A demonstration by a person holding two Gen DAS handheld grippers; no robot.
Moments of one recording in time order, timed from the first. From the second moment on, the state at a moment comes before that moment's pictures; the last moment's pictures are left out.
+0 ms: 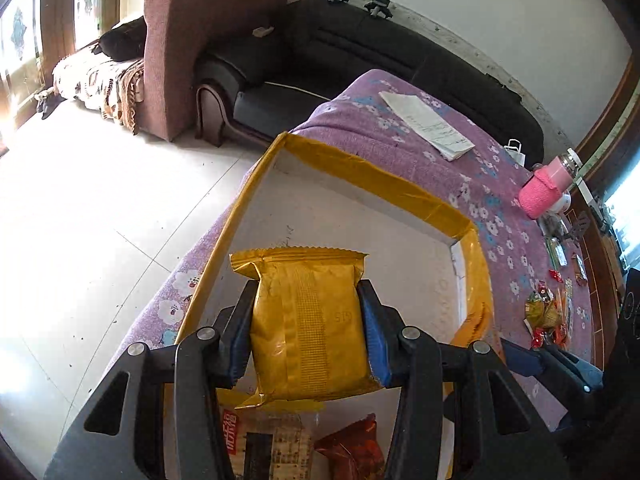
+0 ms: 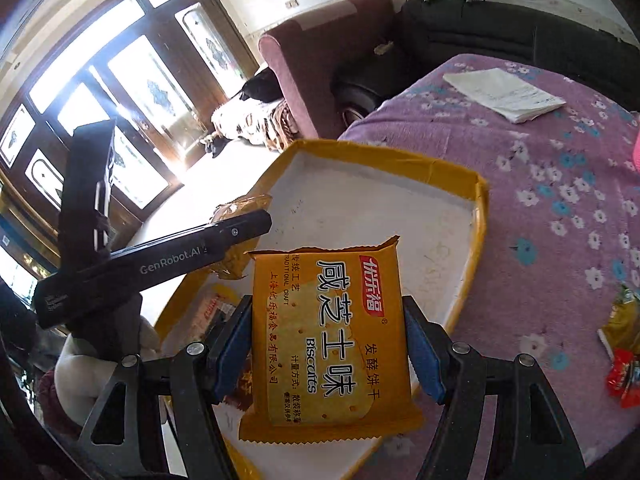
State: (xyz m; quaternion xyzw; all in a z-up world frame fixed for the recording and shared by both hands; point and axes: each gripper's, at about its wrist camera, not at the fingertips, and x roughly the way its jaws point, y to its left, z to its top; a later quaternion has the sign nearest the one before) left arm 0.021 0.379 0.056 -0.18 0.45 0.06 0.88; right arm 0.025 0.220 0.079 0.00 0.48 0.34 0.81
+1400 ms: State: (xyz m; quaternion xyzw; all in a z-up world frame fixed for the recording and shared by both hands) left arm -0.097 0.236 0.123 -0.18 0.30 -0.07 0.93; right arm 0.063 -0.026 0.034 0.00 0.48 0.13 0.87
